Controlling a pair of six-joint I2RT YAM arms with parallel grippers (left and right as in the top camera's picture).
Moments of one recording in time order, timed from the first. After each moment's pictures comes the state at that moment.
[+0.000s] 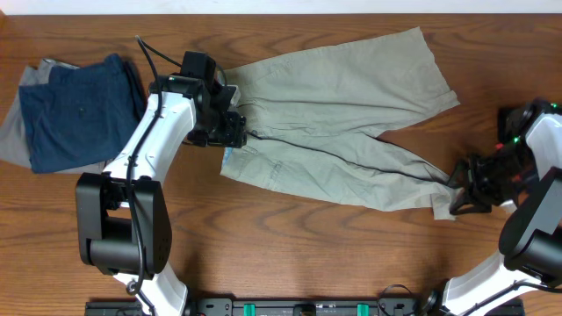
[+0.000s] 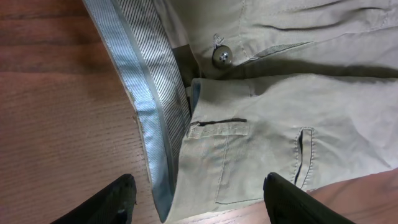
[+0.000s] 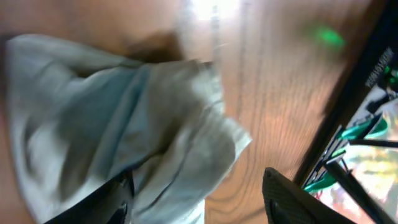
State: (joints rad) left arm -0.15 1.86 1.40 -0.97 0.28 0.02; right arm -0.43 1.87 1.28 -1.42 -0.25 1.39
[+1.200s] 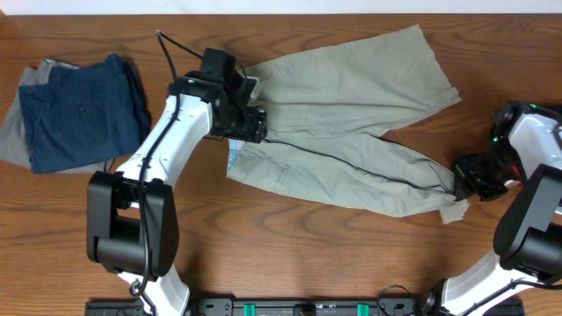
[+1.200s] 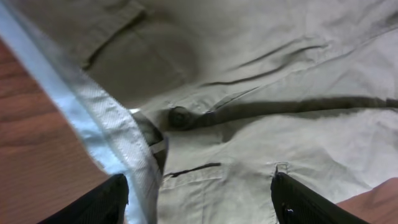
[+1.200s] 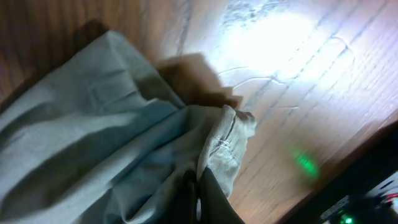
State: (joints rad) left arm -0.23 1.87 1.40 -0.84 0.32 0.02; right arm -0.35 1.87 1.24 -1.24 -0.03 0.90
